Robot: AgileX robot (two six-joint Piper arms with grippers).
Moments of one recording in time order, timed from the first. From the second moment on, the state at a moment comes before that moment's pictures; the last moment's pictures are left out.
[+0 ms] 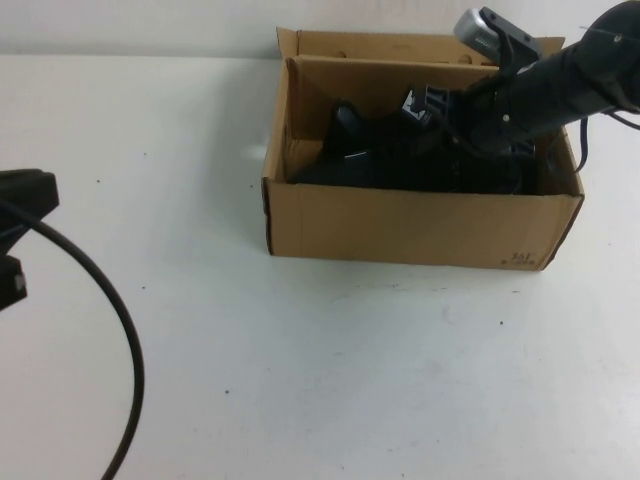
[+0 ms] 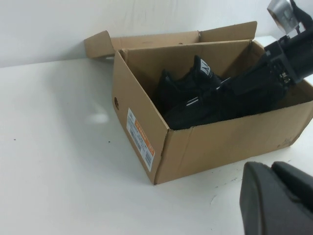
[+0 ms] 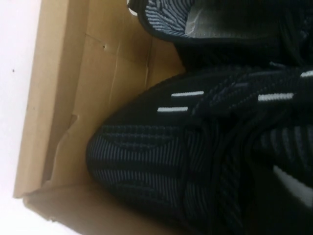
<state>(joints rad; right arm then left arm) 0.23 1.99 -1.68 0.72 0.80 -0.11 0.01 0.76 -0.77 -0.95 0.71 0.93</state>
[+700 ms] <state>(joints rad) 0.23 1.91 -1.68 0.50 0.86 -0.10 0.01 0.76 -0.80 -0.71 0.74 0.97</state>
